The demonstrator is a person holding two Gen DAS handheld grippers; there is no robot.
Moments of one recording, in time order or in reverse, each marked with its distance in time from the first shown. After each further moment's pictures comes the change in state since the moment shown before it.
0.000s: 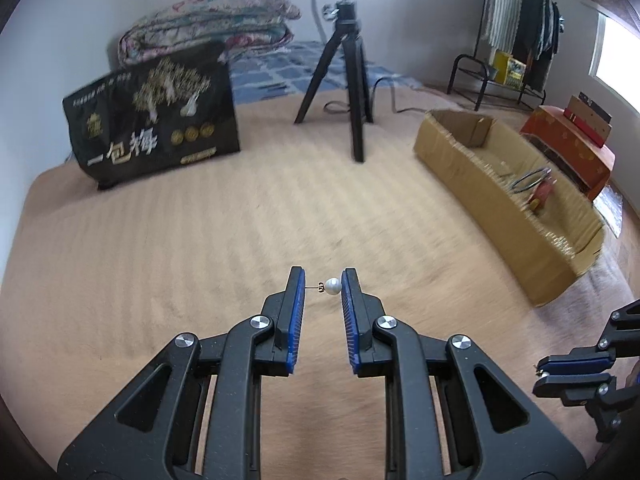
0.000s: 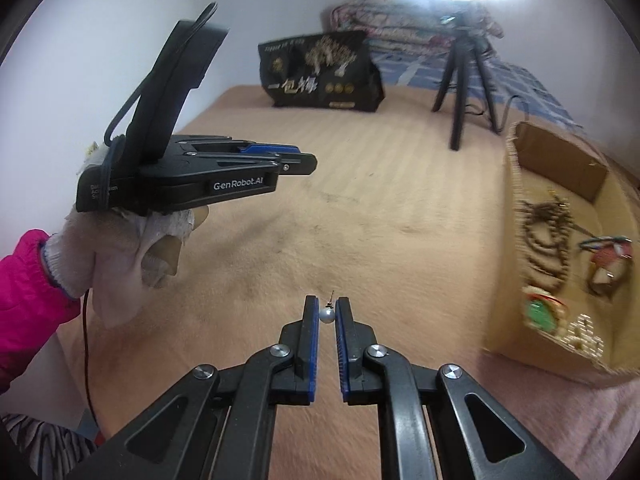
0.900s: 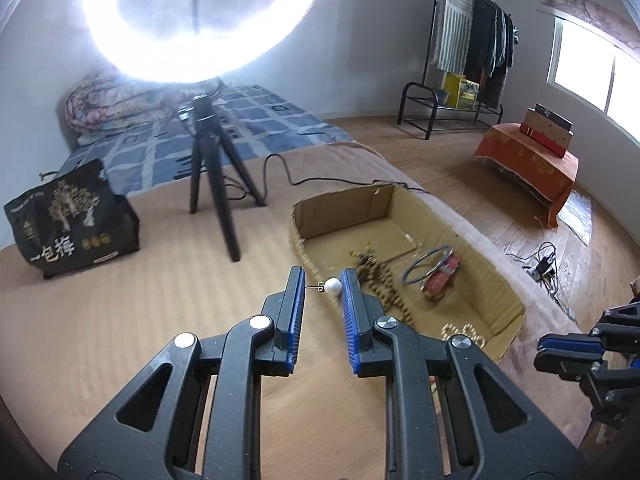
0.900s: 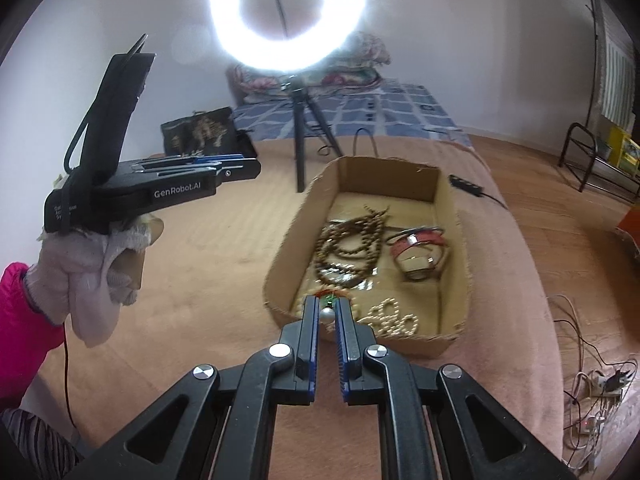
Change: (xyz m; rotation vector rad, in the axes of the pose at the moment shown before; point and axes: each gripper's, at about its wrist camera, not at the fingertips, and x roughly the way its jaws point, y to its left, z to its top) left arm -0.005 -0.126 0.084 0.070 -0.118 -0.119; right arm -0.112 -0.103 -0.016 0.168 -0.146 -0.236
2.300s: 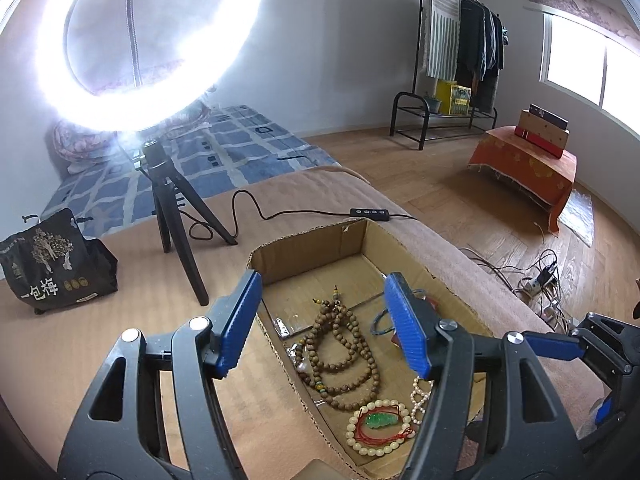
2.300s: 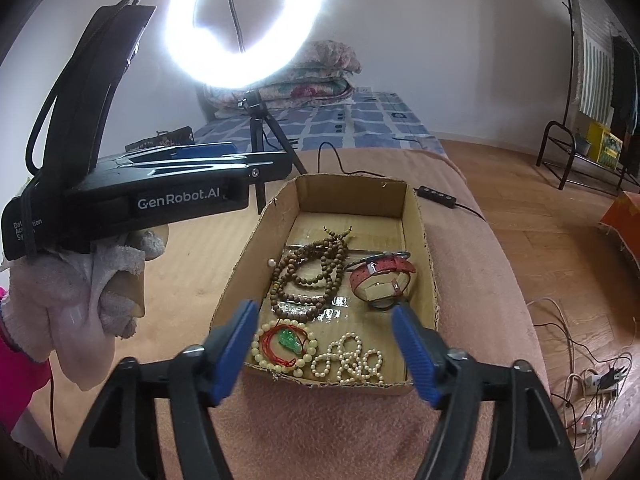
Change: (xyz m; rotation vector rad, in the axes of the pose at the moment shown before) left arm 0.018 -0.042 0.032 0.040 -0.050 0.009; right arm 0.017 -0.022 0.017 0.044 -0.042 -0.076
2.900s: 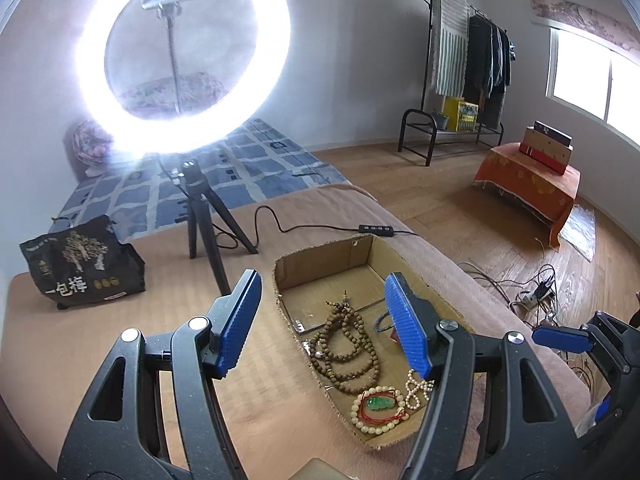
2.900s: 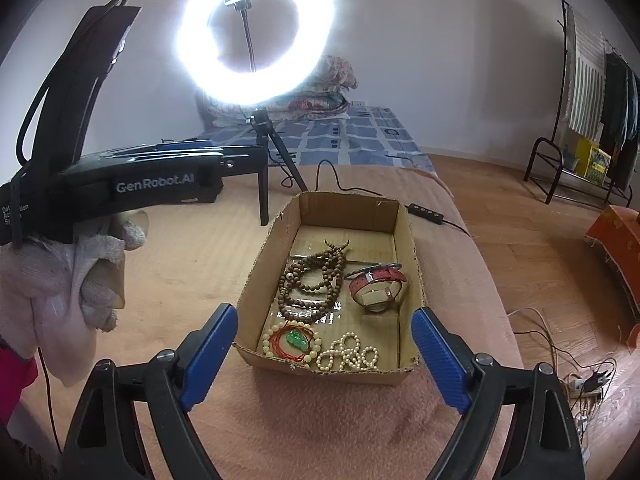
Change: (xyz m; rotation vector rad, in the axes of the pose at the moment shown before) left arm -0.060 0.011 0.005 -0.029 -0.054 0.033; right arm -0.035 0.019 0.003 -0.026 -0.041 -0.049
